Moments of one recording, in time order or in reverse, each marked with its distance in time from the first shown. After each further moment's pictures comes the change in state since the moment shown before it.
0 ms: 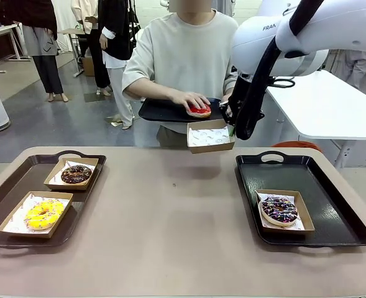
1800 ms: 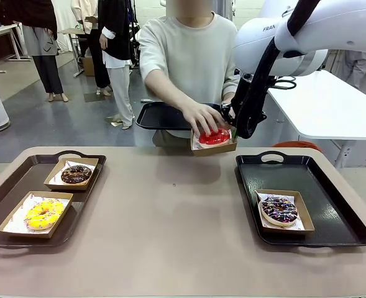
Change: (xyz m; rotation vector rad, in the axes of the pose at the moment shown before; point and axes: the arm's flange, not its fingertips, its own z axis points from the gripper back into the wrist) left arm 0.007 0.035 0.004 -0.125 -0.068 0.124; right arm 0.010 -0.009 -0.009 -0.009 0.029 -0.020
